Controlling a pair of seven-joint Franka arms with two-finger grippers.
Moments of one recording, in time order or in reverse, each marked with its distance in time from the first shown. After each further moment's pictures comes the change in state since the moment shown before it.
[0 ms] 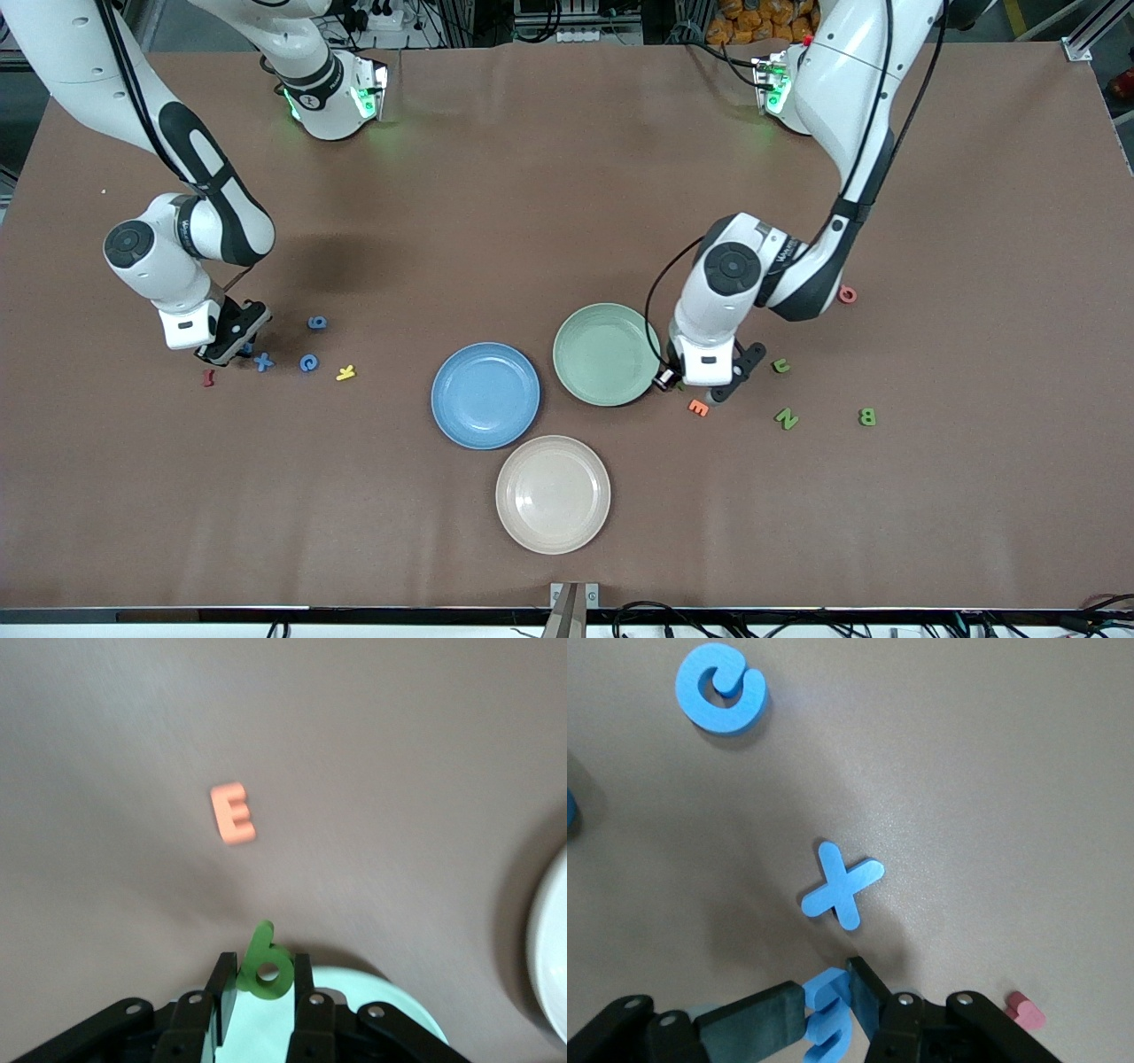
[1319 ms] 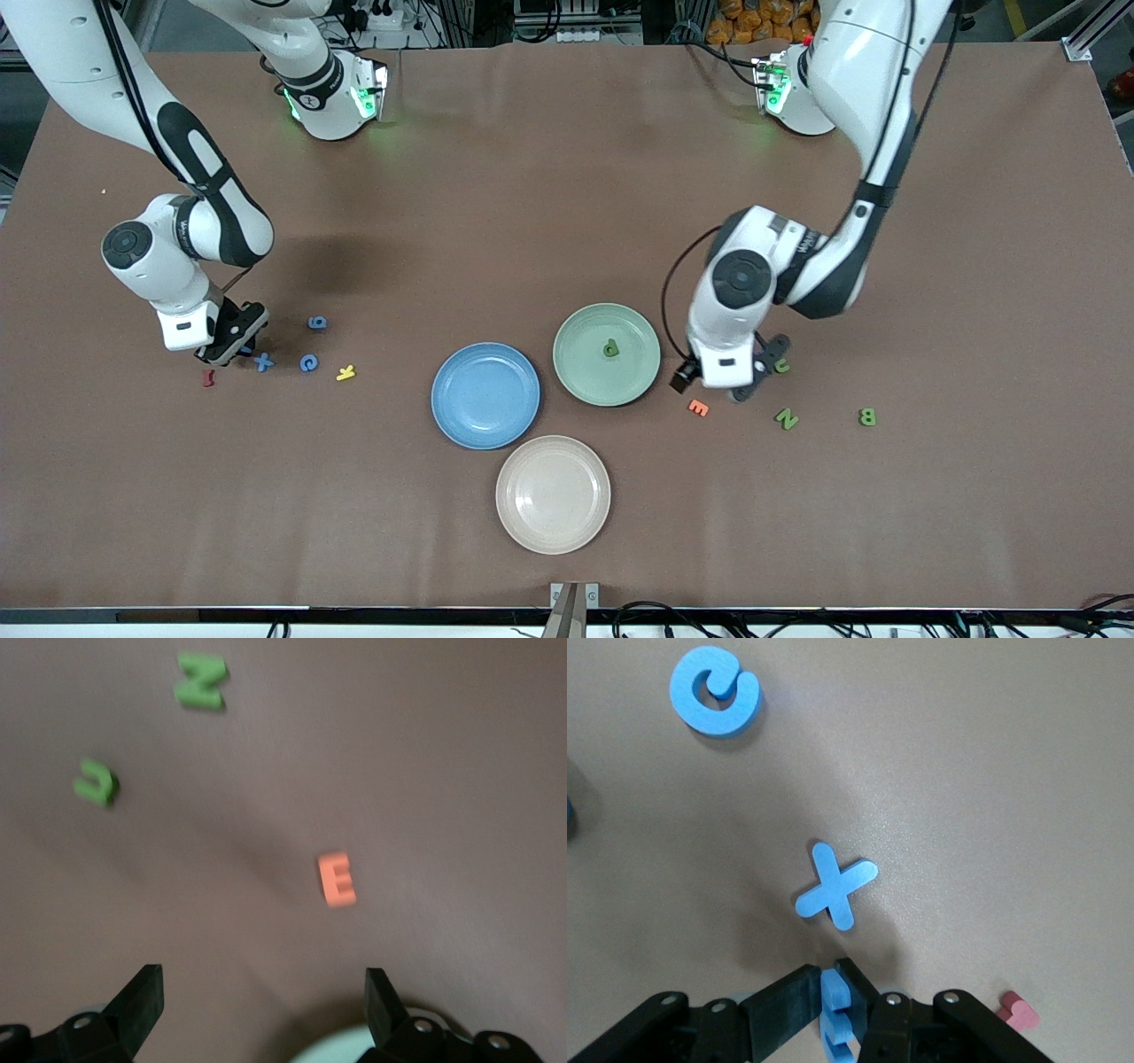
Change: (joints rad) left arm 0.035 -0.047 0.029 0.042 0.003 -0.262 0.041; right arm -0.005 0.000 0.004 0.007 0.000 -0.006 0.000
